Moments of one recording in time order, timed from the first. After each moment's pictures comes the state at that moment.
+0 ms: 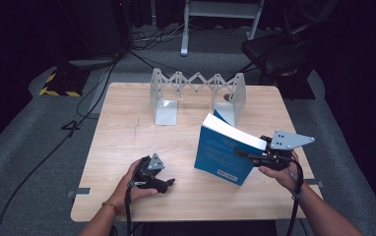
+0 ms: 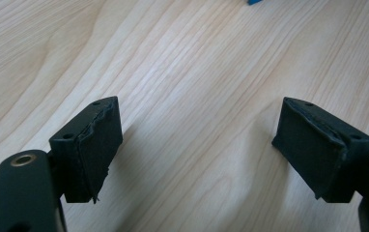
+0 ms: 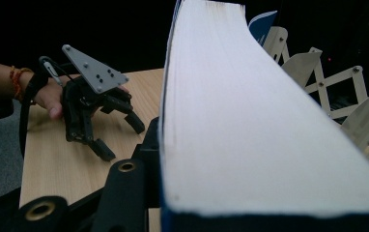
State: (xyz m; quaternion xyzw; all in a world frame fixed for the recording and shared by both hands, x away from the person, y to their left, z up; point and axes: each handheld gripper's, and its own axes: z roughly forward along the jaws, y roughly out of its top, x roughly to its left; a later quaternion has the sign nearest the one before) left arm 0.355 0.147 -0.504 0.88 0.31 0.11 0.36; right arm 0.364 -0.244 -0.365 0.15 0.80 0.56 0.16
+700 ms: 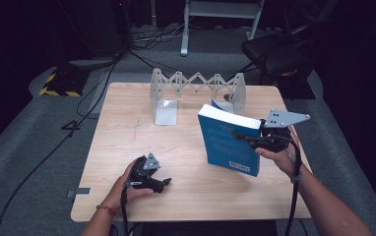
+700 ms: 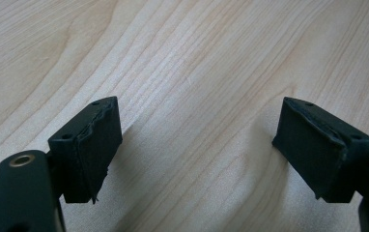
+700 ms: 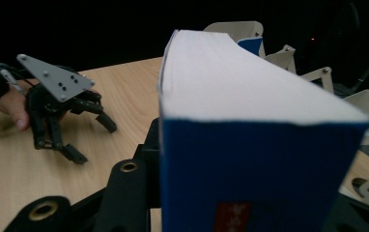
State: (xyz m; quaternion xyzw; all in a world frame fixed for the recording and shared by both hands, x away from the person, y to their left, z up) left arm 0.355 0.155 -0.504 0.87 0.31 0.11 0.35; right arm 0.392 -0.230 -0.324 0.18 0.82 0.51 0.18
